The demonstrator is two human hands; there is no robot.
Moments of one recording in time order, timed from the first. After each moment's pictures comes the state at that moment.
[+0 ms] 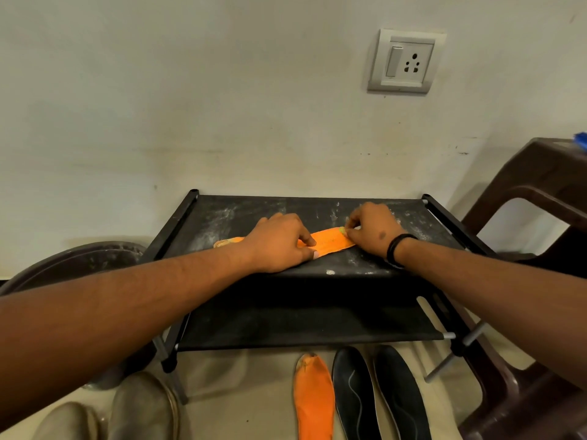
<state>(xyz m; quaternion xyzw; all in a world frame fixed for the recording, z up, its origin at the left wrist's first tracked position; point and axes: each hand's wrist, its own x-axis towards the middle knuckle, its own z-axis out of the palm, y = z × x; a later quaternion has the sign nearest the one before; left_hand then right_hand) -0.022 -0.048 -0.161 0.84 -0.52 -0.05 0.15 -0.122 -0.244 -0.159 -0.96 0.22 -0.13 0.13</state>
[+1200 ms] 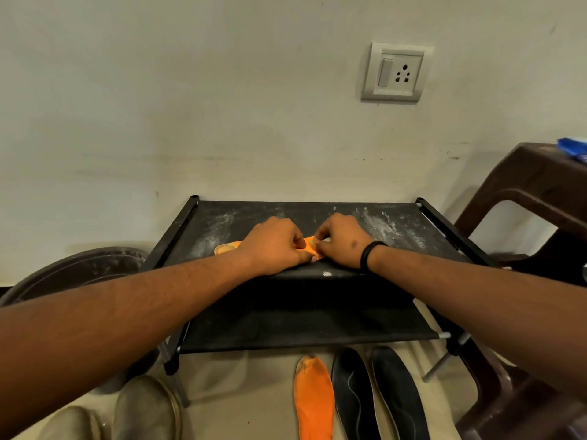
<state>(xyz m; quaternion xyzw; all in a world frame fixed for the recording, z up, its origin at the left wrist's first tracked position) -0.019 -0.045 -0.165 0.85 -0.49 -0.05 0.20 -0.112 -0.200 -0.162 -0.97 0.16 -0.09 0.18</state>
